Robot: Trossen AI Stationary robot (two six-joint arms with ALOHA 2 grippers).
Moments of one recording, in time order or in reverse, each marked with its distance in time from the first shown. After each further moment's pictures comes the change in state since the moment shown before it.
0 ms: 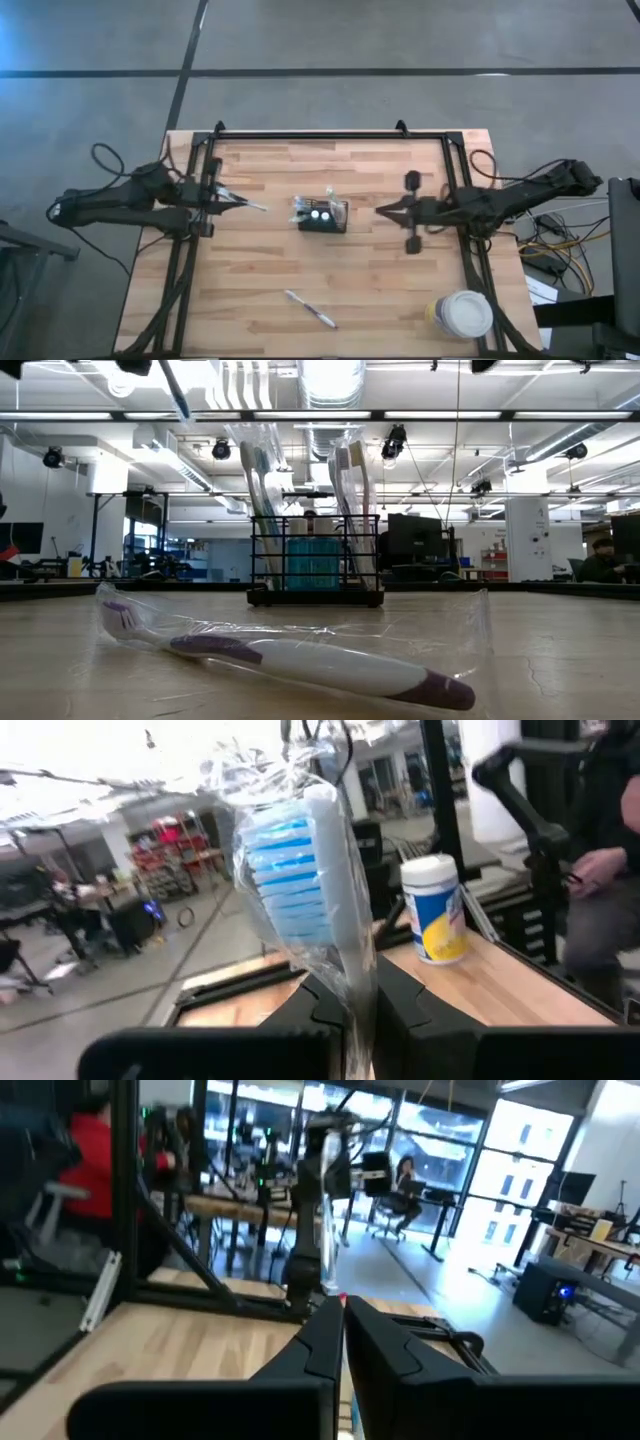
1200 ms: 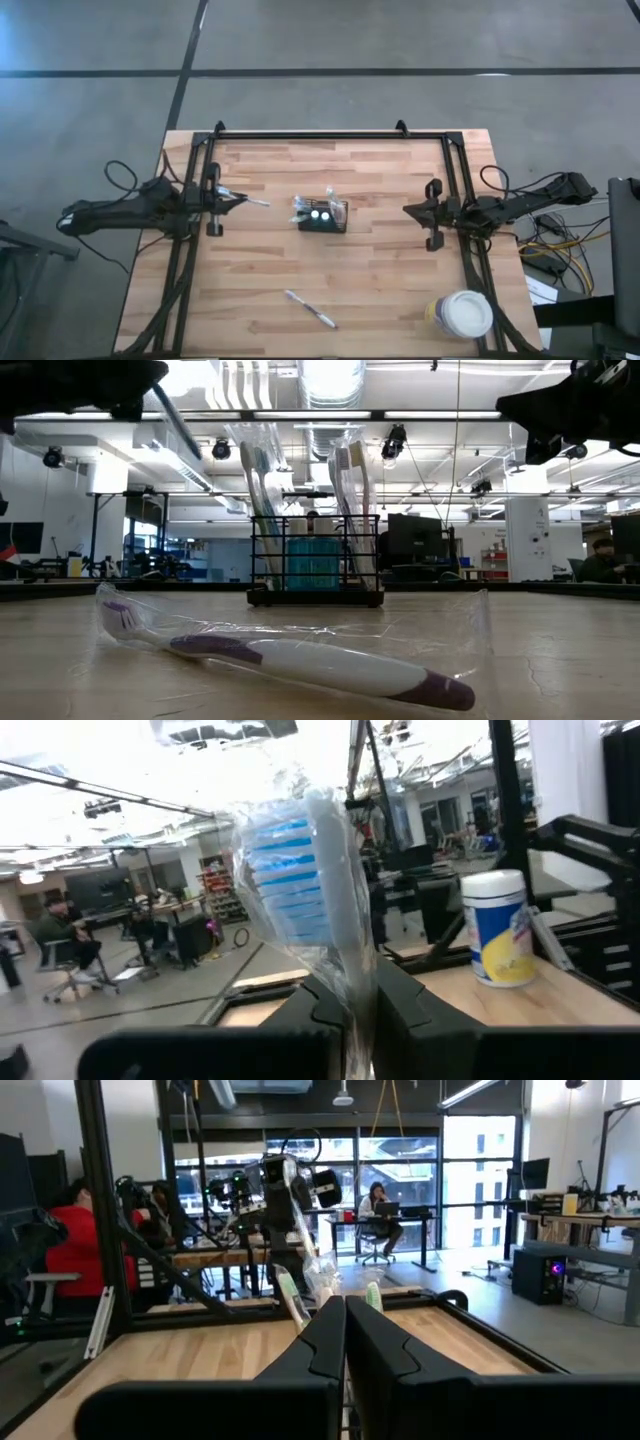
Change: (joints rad) left arm 0.034 -0.178 -0.347 0.281 -0.120 -0.048; right arm -0.001 -0.526 -0.612 0.253 0.076 0.154
